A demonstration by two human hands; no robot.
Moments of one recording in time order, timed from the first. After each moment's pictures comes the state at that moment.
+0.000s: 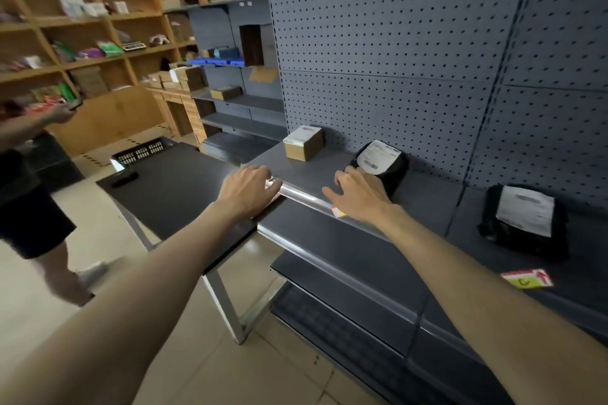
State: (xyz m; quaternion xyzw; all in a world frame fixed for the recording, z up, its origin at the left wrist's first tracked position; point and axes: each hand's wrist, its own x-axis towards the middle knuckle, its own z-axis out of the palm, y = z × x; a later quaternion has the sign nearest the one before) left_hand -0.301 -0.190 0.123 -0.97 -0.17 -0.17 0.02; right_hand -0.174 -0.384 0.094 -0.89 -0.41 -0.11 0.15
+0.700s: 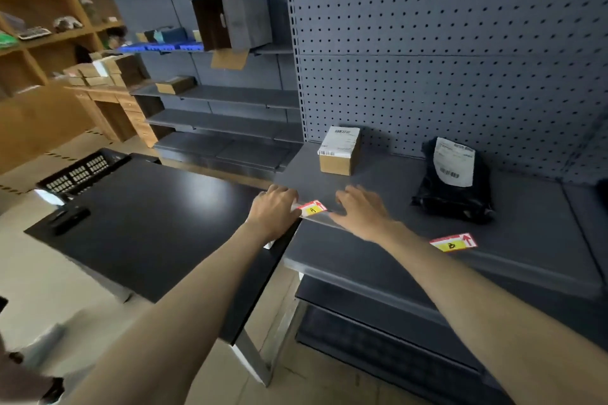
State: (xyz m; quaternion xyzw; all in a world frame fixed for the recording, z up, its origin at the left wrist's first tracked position) left_hand -0.162 0.087 0.038 -1.00 -0.04 -0.08 -0.02; right_hand -0.101 -0.105 0.027 -0.93 -0.34 -0.06 0.11
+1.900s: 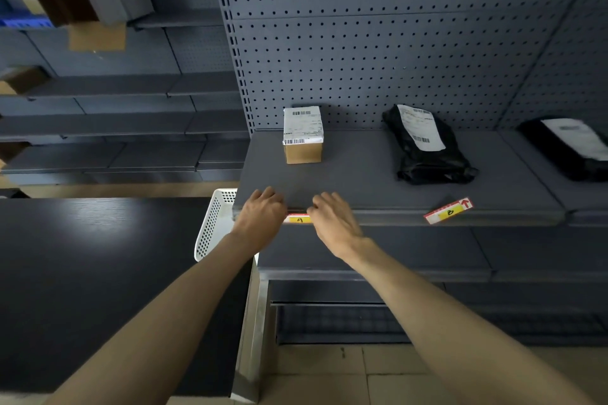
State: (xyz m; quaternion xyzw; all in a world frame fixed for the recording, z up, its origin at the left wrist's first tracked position) left_hand -0.072 0.156 -0.040 -0.95 0.26 -0.12 0.09; right_hand -0.093 -0.018 -0.041 -0.97 -0.22 -0.08 -0.01
